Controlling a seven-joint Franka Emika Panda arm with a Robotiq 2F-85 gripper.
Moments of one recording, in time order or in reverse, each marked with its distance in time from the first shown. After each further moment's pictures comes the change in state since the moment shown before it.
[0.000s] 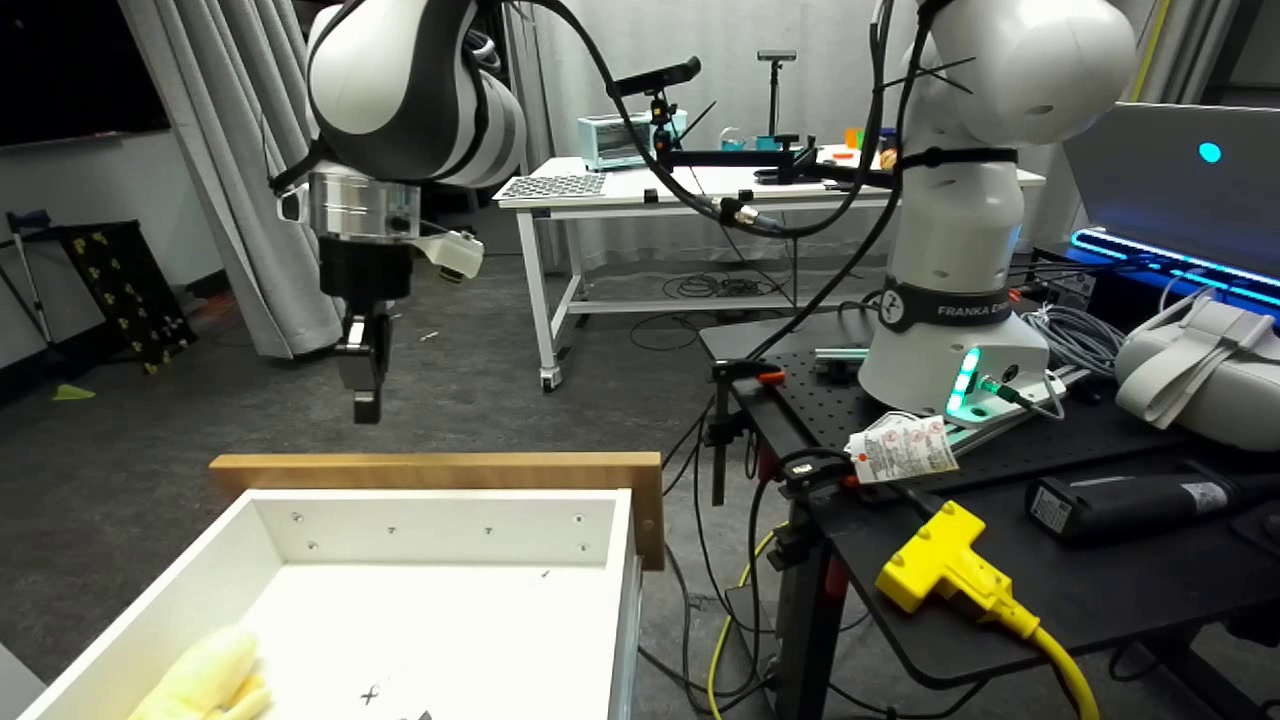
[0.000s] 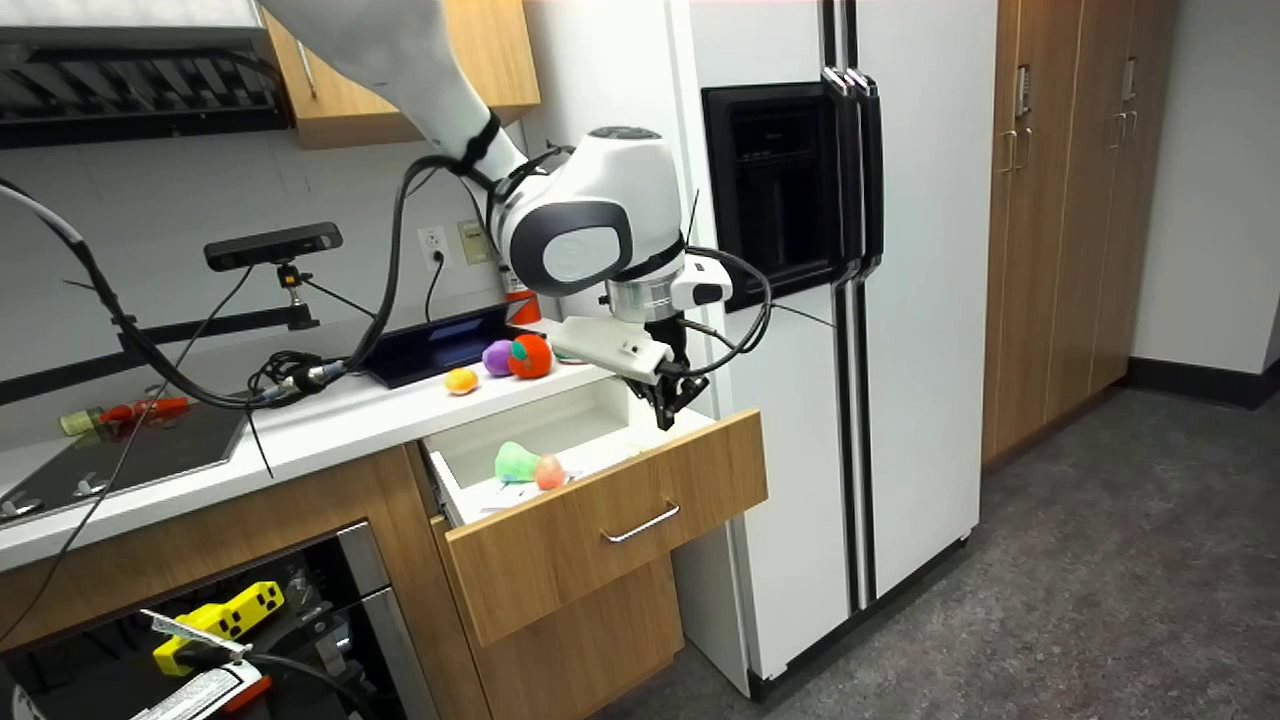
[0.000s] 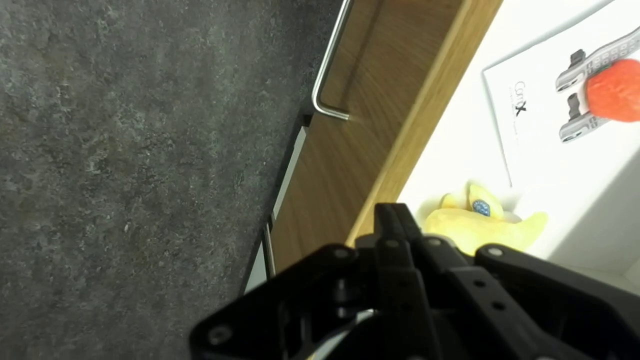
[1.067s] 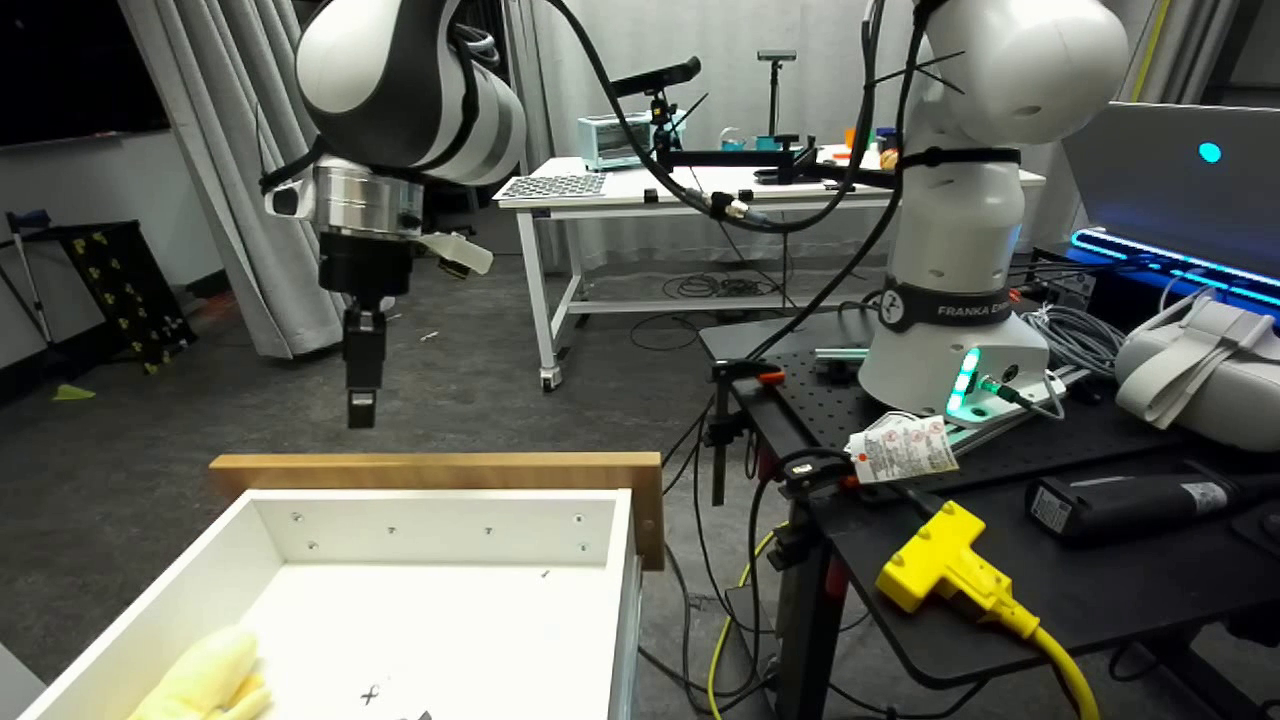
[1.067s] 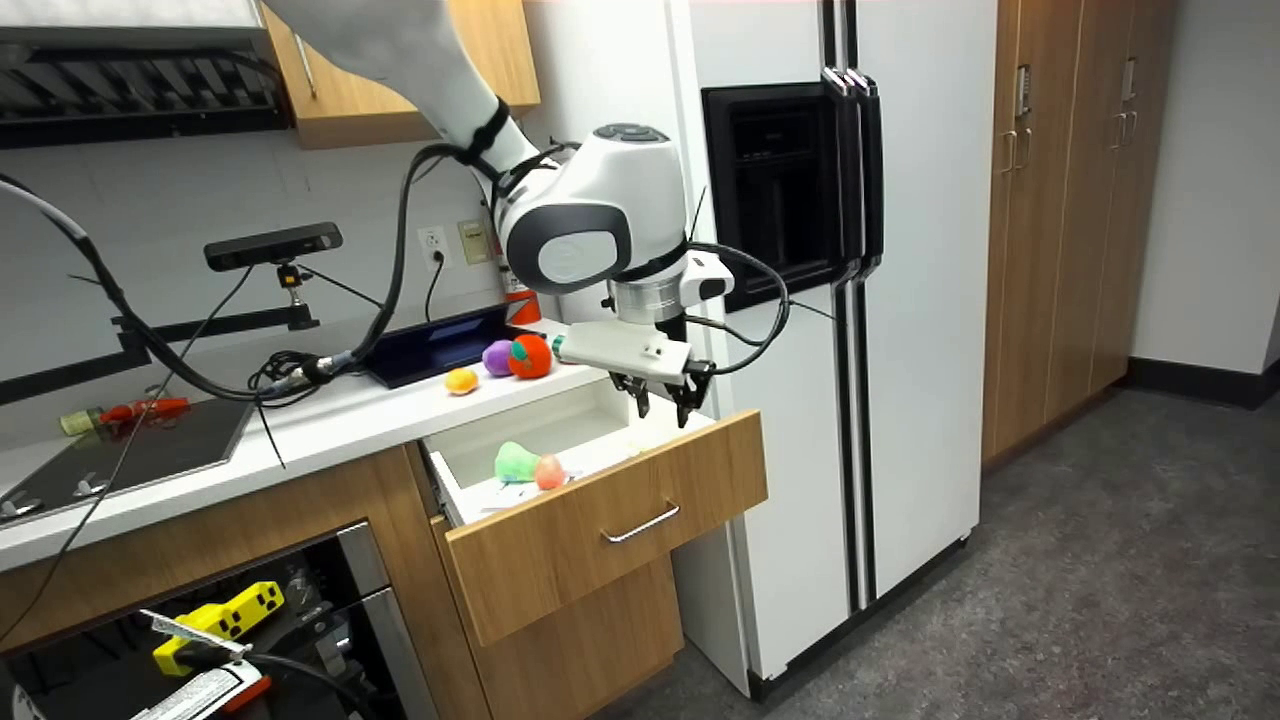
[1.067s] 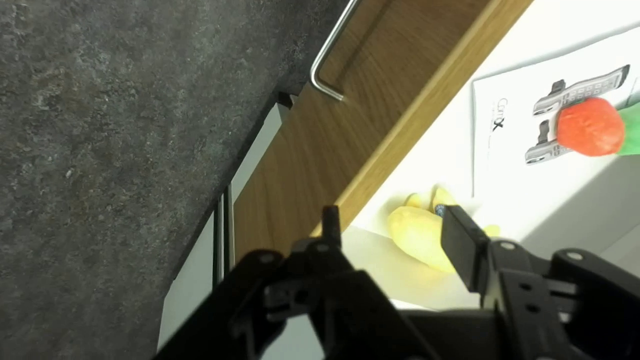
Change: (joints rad) arm -0.061 0.000 0.063 0.000 0.107 0.000 -0.308
